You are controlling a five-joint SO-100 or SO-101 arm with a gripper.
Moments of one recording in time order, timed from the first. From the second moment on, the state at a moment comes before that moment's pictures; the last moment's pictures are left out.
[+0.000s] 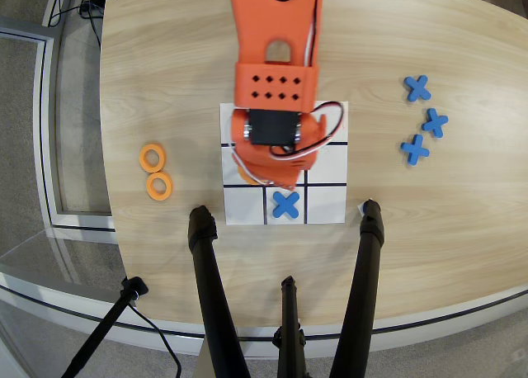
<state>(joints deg) 5.3 94.9 109.4 50.8 -73.1</state>
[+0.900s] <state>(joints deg) 10.5 81.6 110.2 40.3 -72.9</state>
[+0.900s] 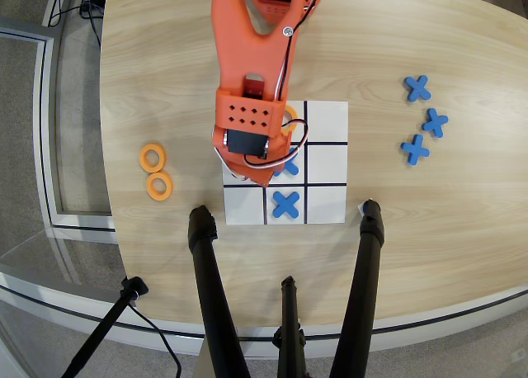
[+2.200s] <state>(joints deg) 10.5 79.0 104.2 43.2 -72.7</state>
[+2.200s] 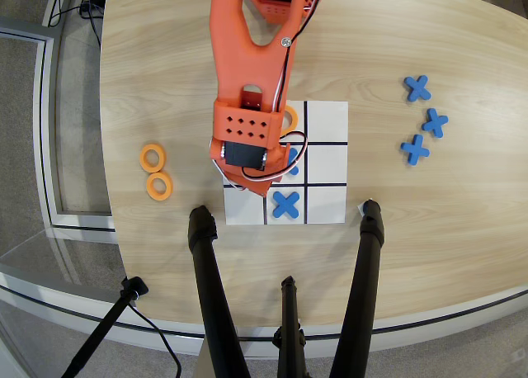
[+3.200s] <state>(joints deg) 10.3 142.9 133.6 60.6 -79.2</state>
